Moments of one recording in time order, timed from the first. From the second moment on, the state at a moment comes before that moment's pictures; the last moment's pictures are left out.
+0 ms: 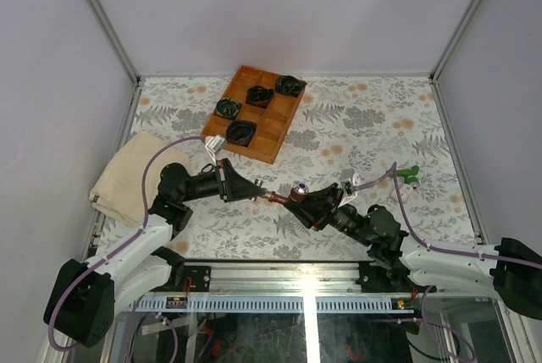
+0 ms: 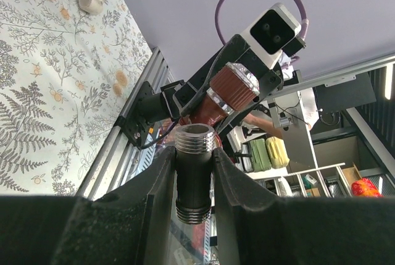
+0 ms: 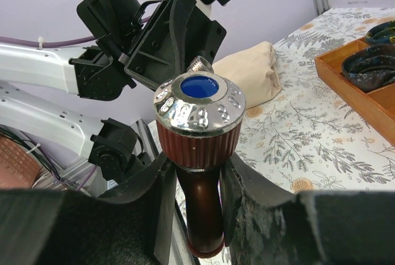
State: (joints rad) left arm -0.42 0.94 0.34 0.70 0.95 -1.26; right arm 1.10 0.86 0.16 0.96 0.03 0.46
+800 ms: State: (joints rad) left arm -0.43 0.91 0.34 0.69 0.94 -1.25; right arm 1.10 0.84 0.16 0.93 0.04 0.50
